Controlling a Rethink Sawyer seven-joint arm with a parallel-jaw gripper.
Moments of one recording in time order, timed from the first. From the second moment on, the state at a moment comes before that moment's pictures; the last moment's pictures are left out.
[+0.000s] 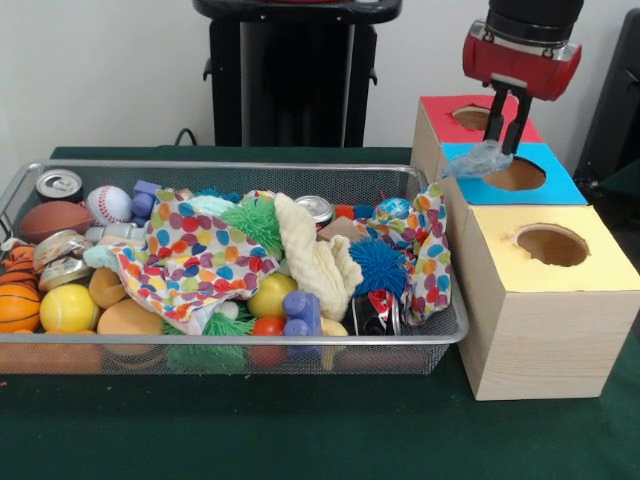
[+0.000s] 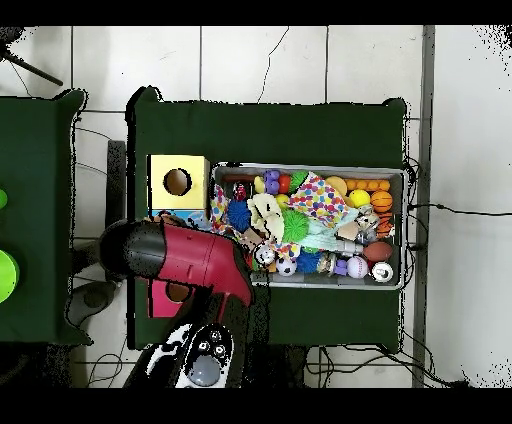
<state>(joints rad) 0.26 -0.65 -0.32 1.69 0.36 0.57 2.09</state>
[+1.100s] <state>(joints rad) 0.36 -0.63 -0.32 1.69 0.50 0.56 2.13</state>
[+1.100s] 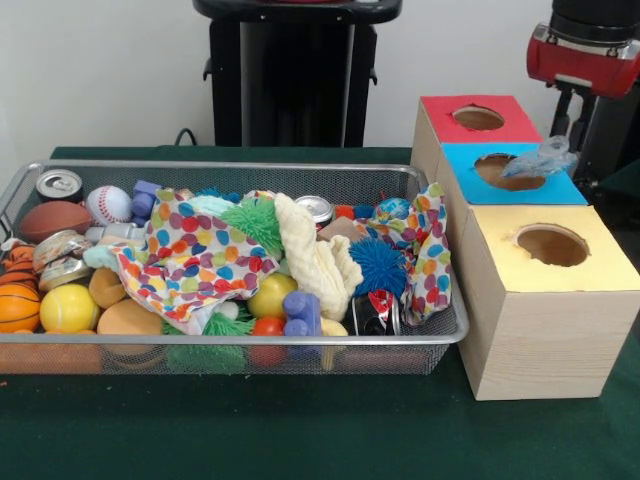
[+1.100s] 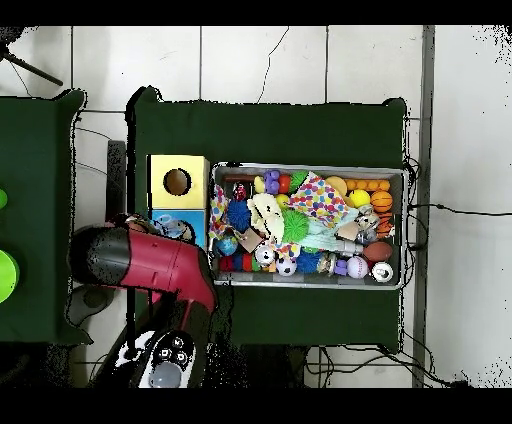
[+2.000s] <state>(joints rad) 0.17 -0.63 -0.25 1.72 0.50 0.47 2.13</state>
